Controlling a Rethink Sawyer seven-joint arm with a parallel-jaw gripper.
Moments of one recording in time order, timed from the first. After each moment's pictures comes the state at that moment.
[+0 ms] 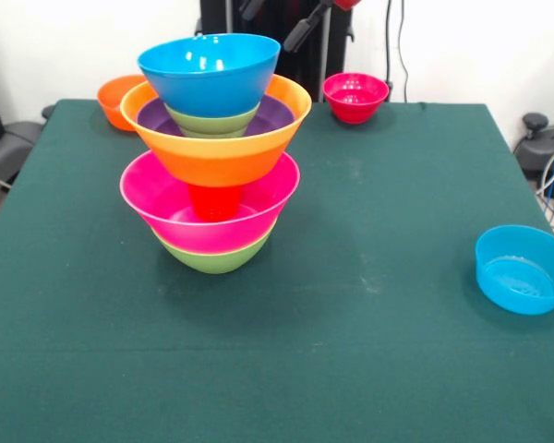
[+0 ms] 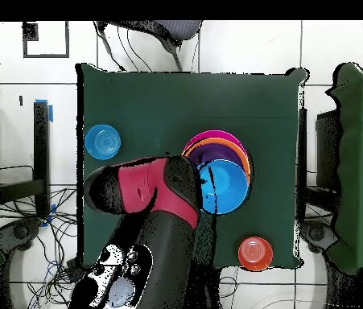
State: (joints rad) arm 0.23 -0.72 -0.43 1.50 -0.38 0.84 2.15
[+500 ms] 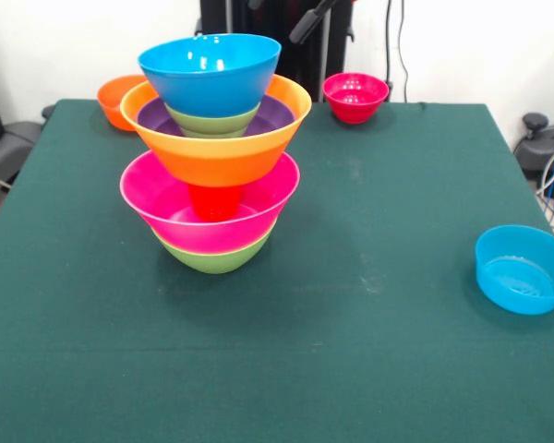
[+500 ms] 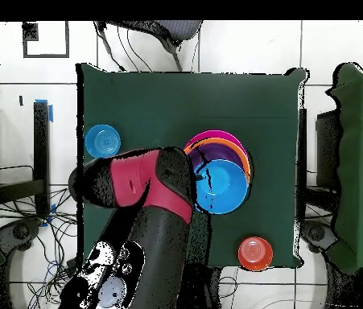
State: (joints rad) arm 0.24 -0.72 -0.42 1.44 -0.38 0.90 2.15
